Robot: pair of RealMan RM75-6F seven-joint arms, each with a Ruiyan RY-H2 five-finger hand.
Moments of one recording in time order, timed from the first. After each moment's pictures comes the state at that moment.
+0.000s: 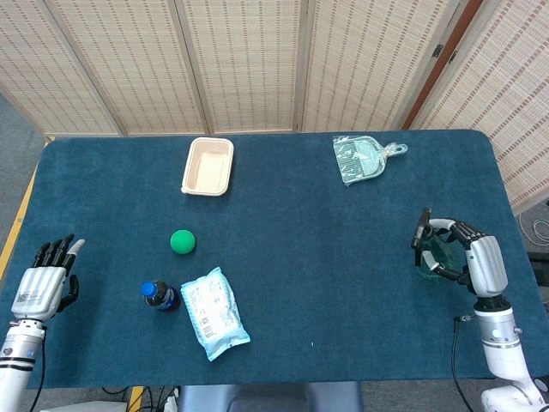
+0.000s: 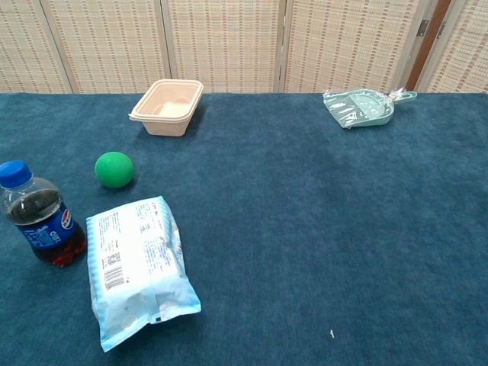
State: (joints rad) left arm -0.25 -1.22 -0.08 -1.46 1.33 1.25 0.15; right arm 0.28 -1.42 0.15 -1.18 -1.55 1.61 0.56
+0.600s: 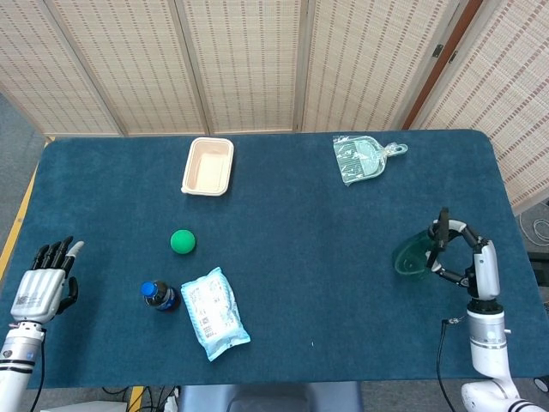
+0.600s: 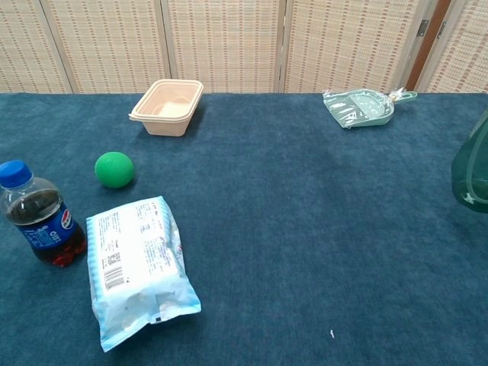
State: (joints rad) left arm -0.25 -1.21 -0.07 -1.46 1.32 1.26 0.15; right arm 0.27 -1.59 0.20 -0.98 -1.53 1.69 0.91
